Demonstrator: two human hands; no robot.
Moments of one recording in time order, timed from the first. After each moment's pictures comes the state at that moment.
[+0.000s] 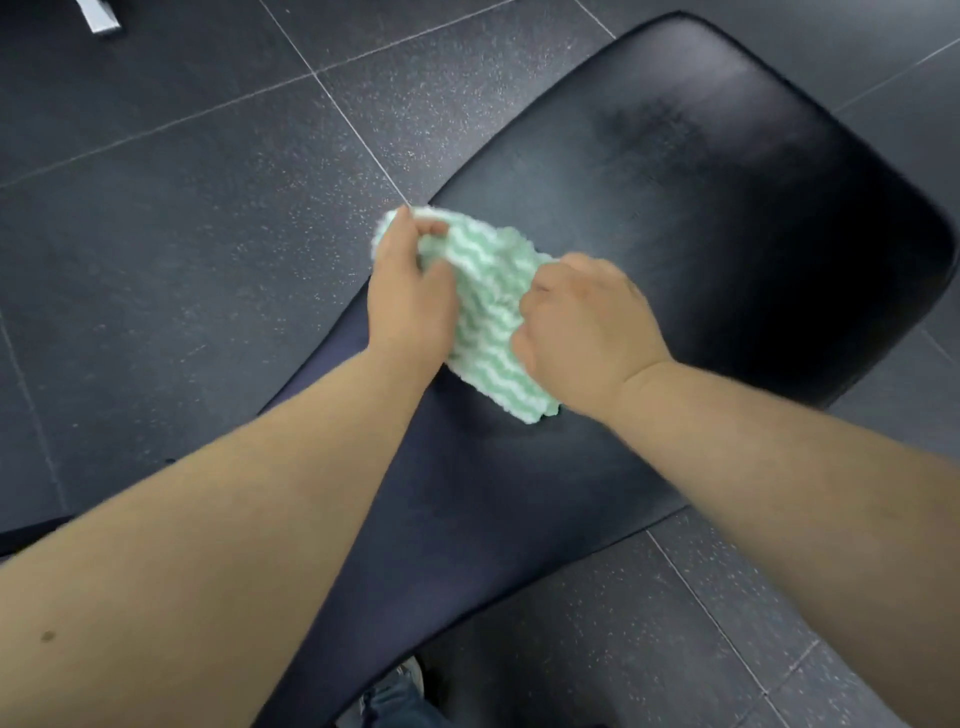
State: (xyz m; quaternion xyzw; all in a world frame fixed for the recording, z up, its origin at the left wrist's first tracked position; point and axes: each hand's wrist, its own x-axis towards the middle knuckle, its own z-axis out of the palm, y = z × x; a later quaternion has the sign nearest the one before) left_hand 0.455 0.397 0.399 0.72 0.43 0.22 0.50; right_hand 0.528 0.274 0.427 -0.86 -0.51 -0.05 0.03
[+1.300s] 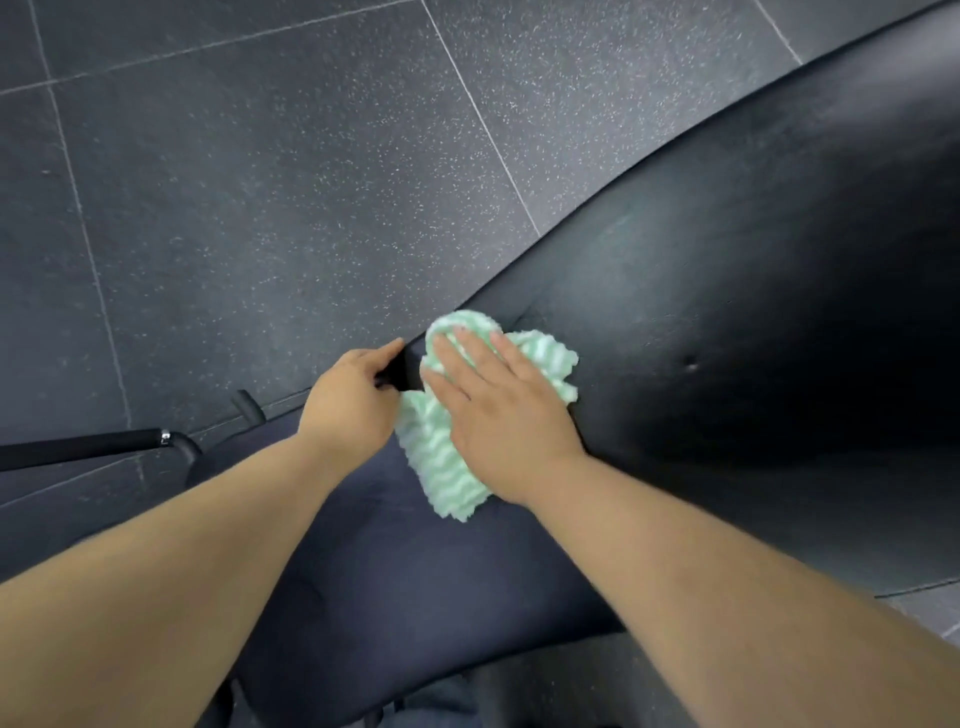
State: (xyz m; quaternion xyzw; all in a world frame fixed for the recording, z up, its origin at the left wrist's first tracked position) left_hand 0.279 0.484 0.300 0.79 0.50 -0.04 0.36; right_hand 0.398 0.366 0.315 -0.71 -0.69 0.01 -0.11
